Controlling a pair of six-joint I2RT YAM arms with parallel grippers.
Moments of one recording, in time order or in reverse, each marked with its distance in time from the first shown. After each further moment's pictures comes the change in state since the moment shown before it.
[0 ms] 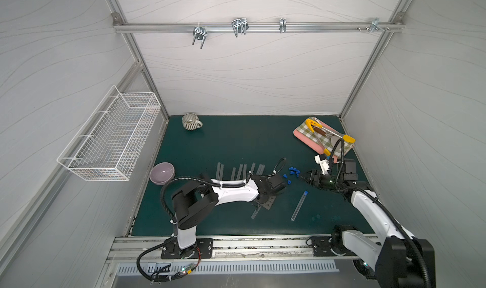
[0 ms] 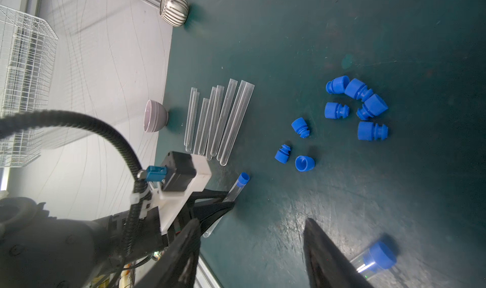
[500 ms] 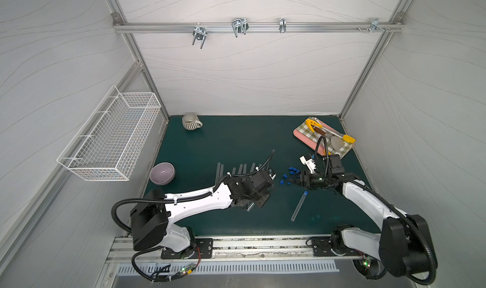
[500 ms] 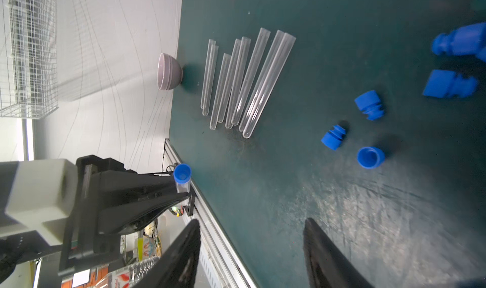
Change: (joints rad) left arm 0.000 -0.380 -0.157 0.070 -0.034 0.188; right arm 0.193 0.156 0.081 0.002 -0.045 0.000
